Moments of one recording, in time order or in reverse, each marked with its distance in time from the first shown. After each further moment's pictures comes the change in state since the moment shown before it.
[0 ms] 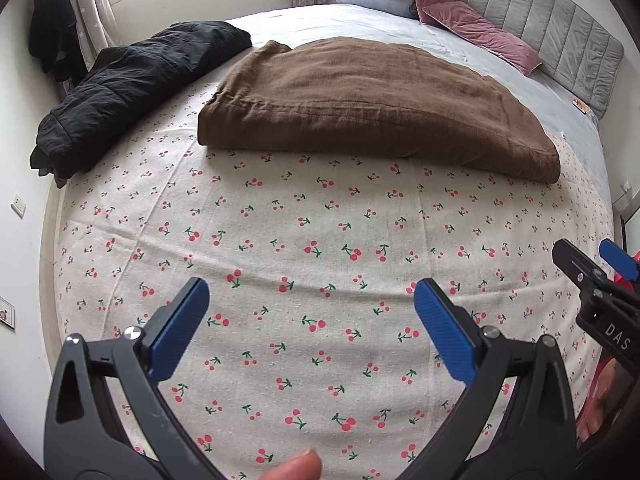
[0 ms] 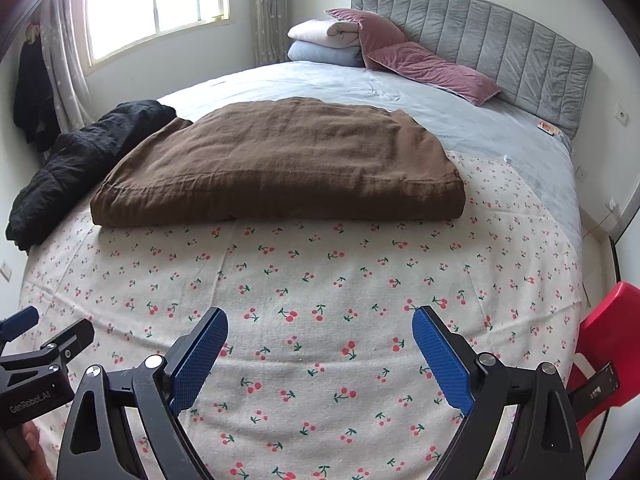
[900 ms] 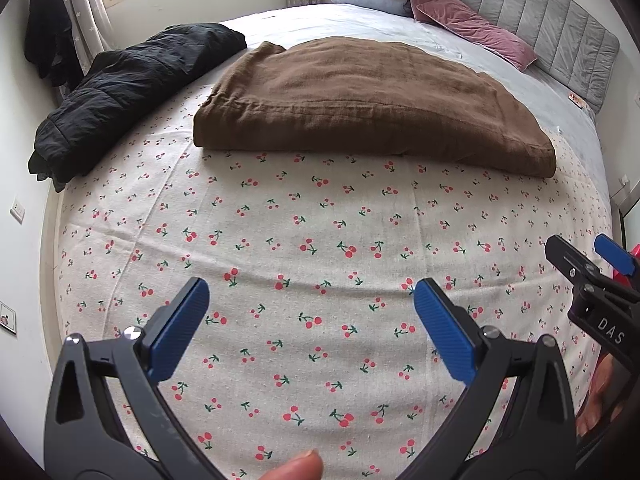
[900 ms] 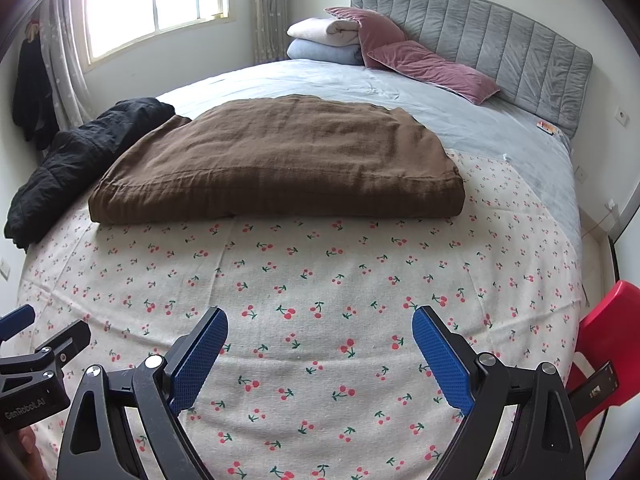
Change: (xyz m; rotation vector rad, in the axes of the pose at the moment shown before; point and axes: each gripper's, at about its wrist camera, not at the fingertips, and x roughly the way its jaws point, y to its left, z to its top) left arm -0.002 -0.004 -0.001 0.014 0.002 -0.002; right arm 0.003 -0.001 -0.003 0.001 0.004 -0.002
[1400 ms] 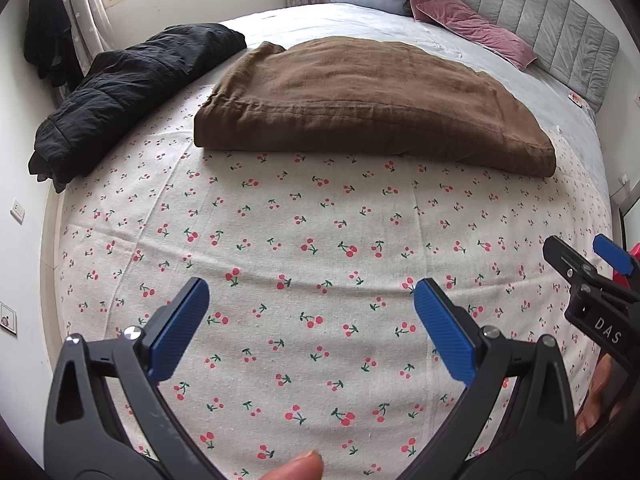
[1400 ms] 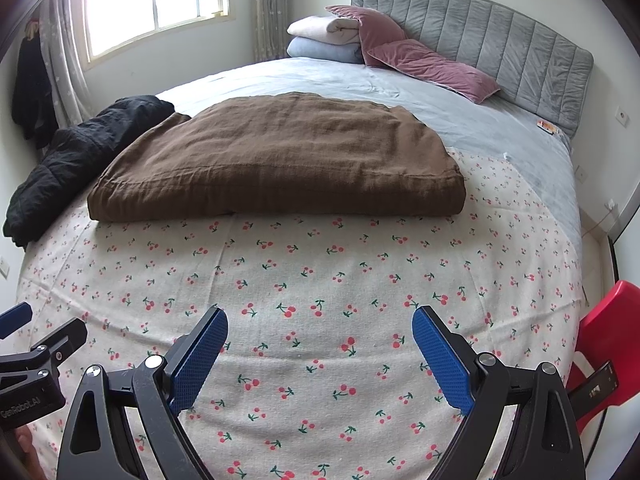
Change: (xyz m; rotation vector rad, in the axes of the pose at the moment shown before) left arm -0.001 0.001 0.000 0.003 0.003 0.001; right arm 0.001 0.000 -0.001 -0.001 0.006 -0.003
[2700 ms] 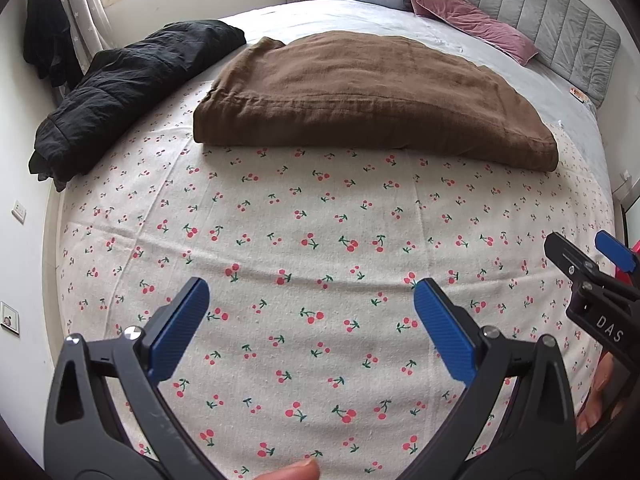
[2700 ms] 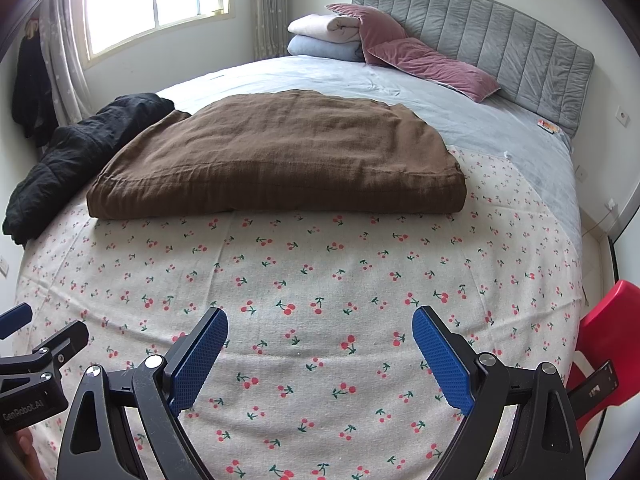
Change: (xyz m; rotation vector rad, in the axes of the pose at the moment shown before) left arm 0.003 0.001 -0.001 0.010 0.014 0.002; right arm 0.001 0.000 0.000 -0.003 0.004 0.001
